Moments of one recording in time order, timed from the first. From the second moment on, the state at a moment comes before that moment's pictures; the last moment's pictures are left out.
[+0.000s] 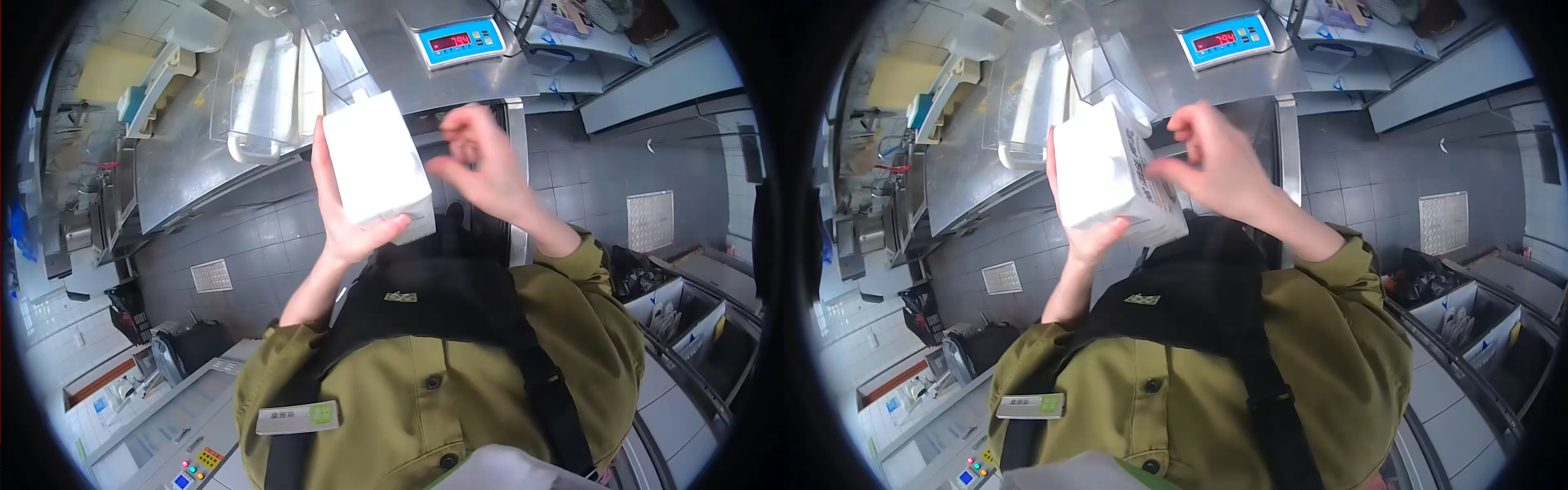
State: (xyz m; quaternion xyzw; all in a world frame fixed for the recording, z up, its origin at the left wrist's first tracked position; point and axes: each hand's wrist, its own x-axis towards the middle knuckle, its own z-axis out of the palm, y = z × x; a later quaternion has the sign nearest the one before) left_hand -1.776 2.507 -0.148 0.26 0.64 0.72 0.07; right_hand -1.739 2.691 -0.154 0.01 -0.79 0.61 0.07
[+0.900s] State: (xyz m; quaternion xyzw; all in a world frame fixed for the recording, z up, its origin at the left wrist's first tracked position) left_hand -1.833 2.433 -0.112 0.26 0.57 0.74 0.26; right_hand -1.851 2.658 -0.044 0.65 -0.64 0.38 0.15
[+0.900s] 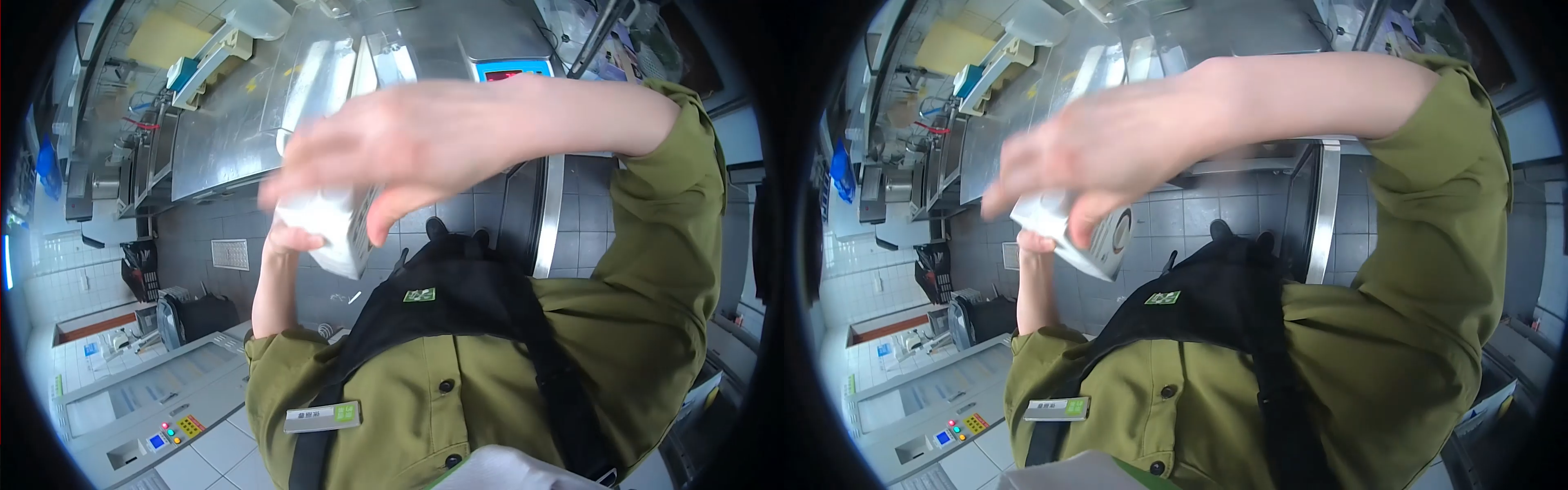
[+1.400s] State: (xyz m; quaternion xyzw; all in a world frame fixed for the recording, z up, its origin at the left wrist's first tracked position) left_hand -1.866 2.443 -0.111 0.19 0.69 0.68 0.16; right_hand -1.876 2.639 -0.045 0.45 -0.85 0.28 -0.07
